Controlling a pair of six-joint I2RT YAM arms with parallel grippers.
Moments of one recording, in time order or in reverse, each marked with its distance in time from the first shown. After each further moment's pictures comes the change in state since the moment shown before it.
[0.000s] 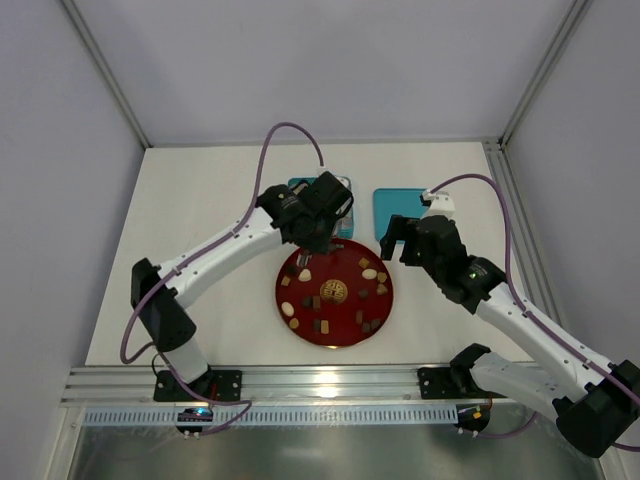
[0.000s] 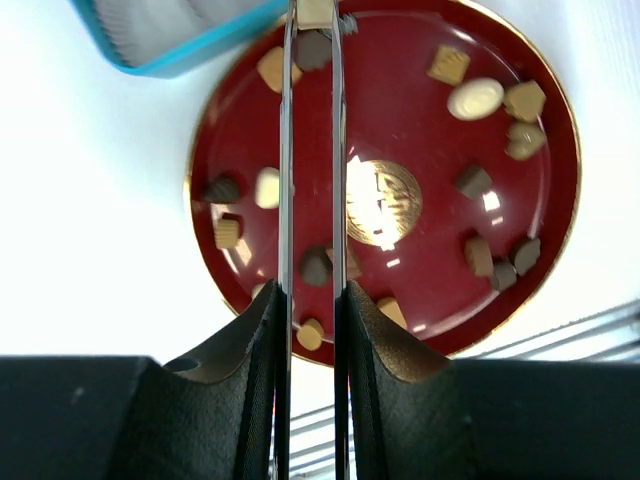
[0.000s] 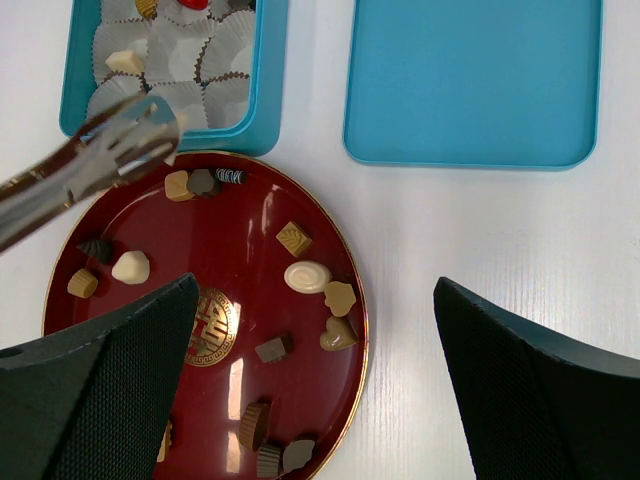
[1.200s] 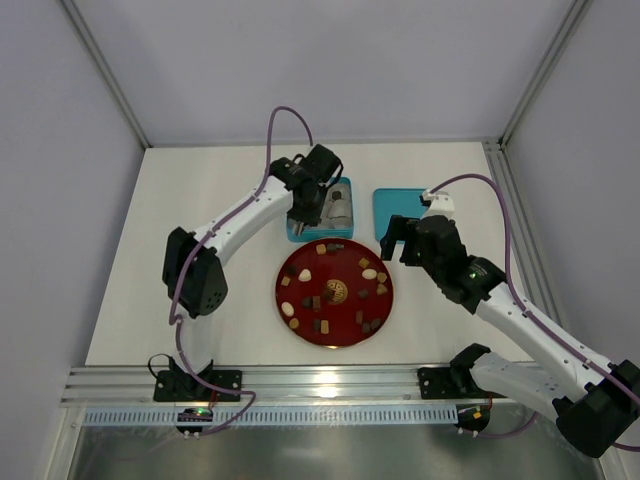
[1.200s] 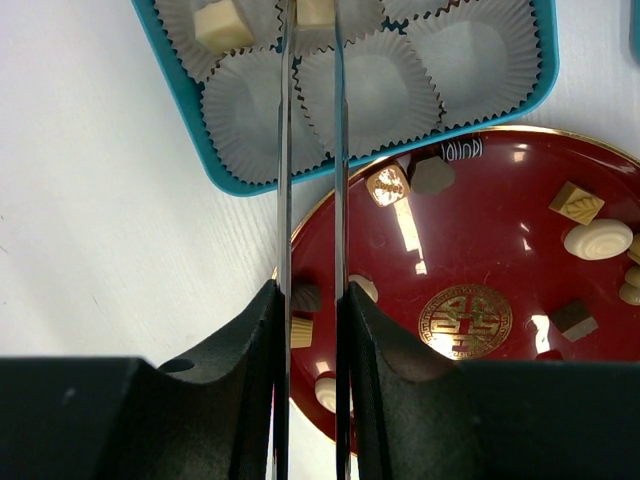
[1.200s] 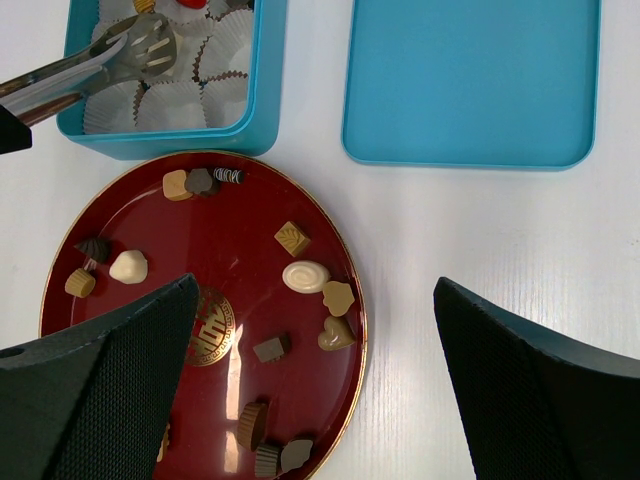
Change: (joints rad) left arm 0.224 0.268 0.174 0.038 -0.004 0.117; right arm 0.000 0.000 0.000 -0.002 0.001 -0.004
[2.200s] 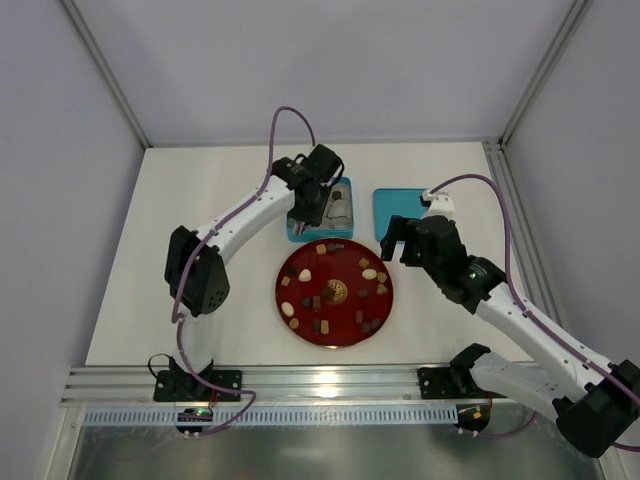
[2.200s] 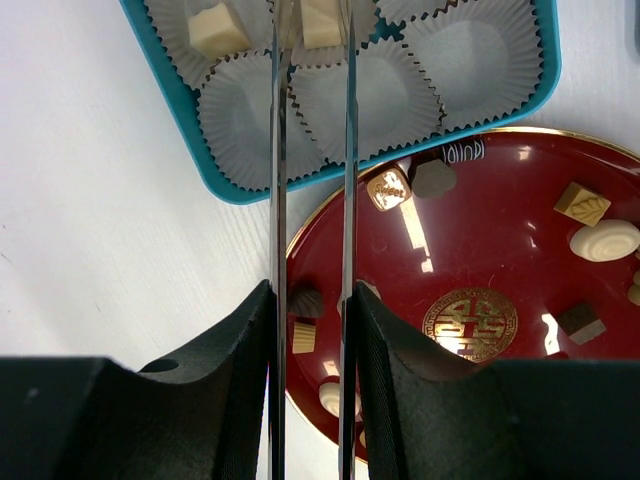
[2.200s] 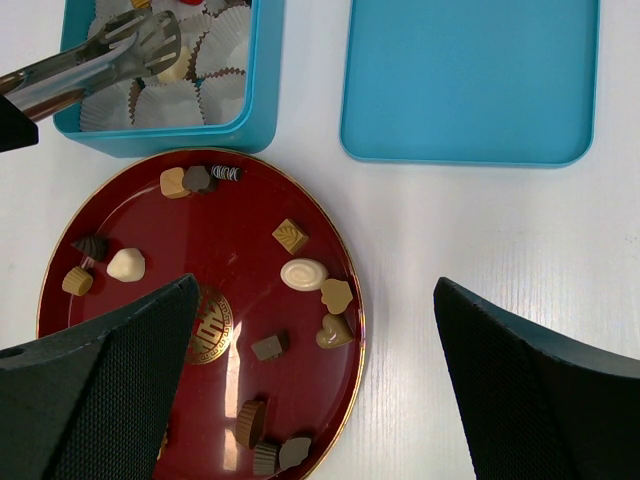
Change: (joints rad) left arm 0.000 0.018 0.006 0.003 0.003 0.021; right arm 0.000 0.000 0.000 -0.006 0.000 0.000
